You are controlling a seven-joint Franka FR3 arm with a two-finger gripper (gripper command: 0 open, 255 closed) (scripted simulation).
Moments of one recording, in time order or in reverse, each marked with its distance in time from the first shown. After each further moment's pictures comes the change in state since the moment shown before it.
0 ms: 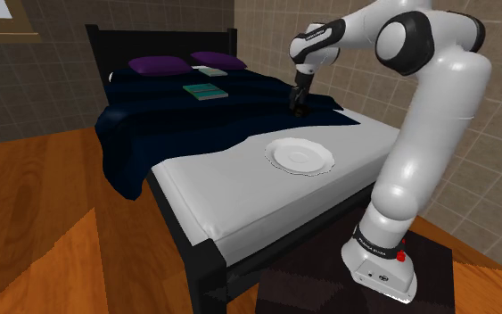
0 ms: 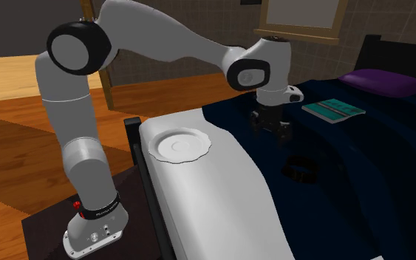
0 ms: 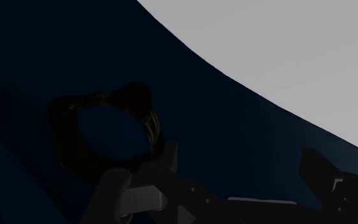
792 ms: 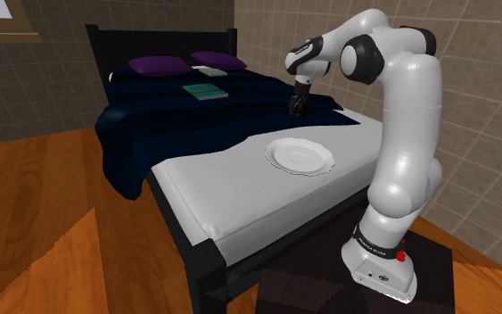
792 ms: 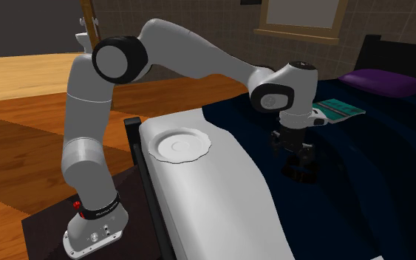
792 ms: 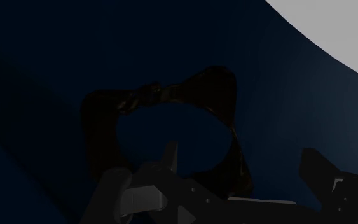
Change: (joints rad) arm -0.100 0.281 -0.008 0.193 0.157 0.036 -0.146
